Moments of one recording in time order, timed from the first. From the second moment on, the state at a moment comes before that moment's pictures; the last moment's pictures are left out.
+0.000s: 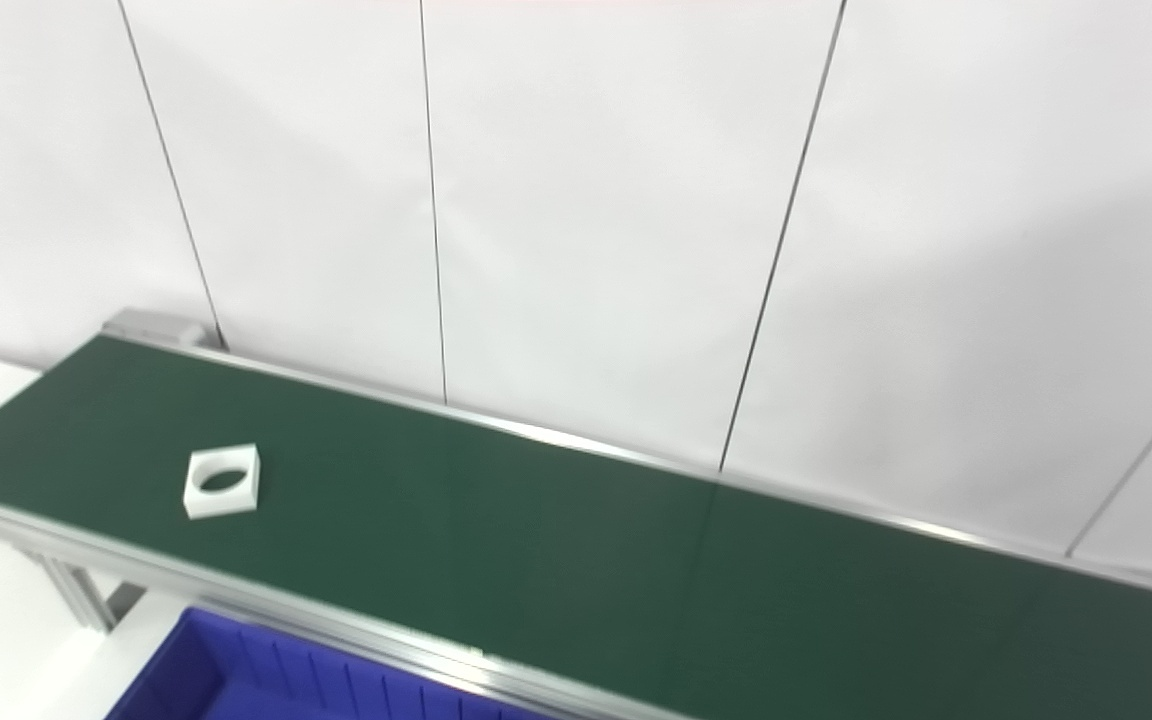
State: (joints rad) left arm 0.19 0.06 -0.25 0.27 0.03 -0.43 -0.22; right arm 0.26 -0.10 0.17 0.20 -0.01 -0.41 0.18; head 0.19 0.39
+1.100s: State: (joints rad) left arm 0.09 0.07 -0.16 -0.11 0.03 -0.40 -0.22; right arm 0.26 -0.10 0.17 0.21 -0.01 -0.41 0.17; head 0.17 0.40
